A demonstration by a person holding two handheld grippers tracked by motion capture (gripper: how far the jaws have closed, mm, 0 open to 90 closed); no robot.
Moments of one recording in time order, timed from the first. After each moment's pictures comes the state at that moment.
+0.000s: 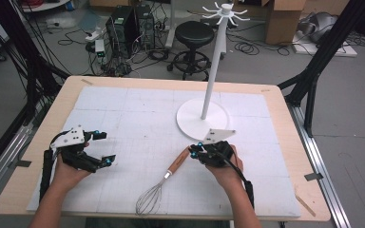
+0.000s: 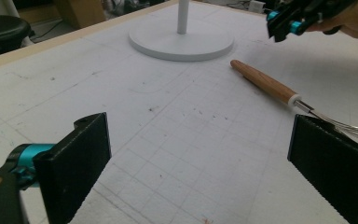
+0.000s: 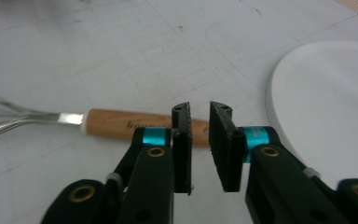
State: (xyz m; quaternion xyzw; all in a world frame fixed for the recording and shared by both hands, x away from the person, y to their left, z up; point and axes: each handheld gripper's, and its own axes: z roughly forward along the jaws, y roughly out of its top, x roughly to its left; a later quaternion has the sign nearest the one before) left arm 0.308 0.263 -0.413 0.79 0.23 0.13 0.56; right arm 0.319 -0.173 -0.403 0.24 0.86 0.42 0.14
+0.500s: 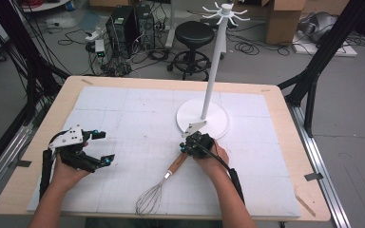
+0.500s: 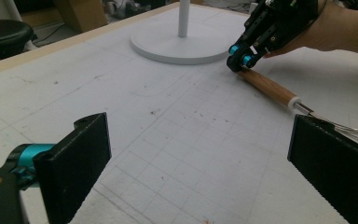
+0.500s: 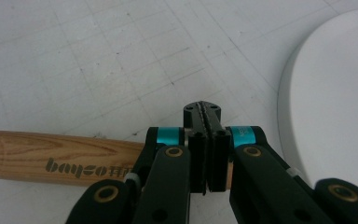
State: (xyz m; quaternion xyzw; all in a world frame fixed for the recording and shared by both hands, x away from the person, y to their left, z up) left arm 0.308 0.264 -0.411 0.78 0.23 0.14 0.56; right arm 0.360 -0.130 -0.429 0.24 0.90 0.33 0.13
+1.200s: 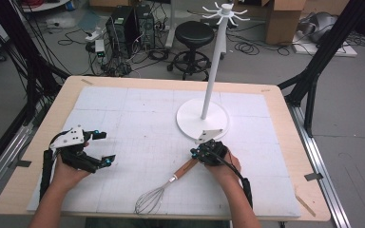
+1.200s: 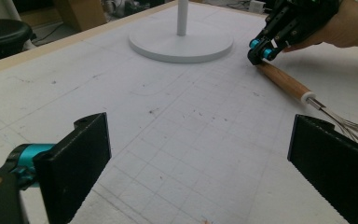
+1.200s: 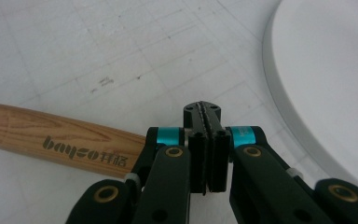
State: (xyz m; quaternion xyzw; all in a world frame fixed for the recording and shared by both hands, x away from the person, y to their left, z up) left arm 0.307 0.262 -0.411 0.79 0.22 0.14 0.56; right arm 0.333 -0.167 -0.430 0.27 0.89 0.34 0.13
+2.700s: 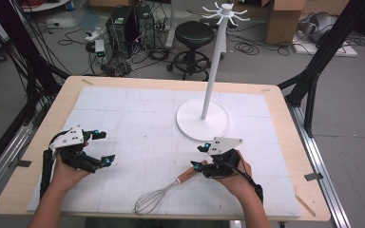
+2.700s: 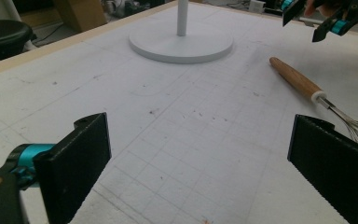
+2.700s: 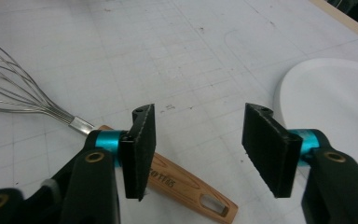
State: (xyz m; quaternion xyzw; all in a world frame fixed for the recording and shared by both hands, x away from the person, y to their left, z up) left arm 0.307 0.263 -0.410 0.79 0.22 0.14 0.56; right arm 0.291 -0.190 -0.393 0.17 0.87 0.43 0.15
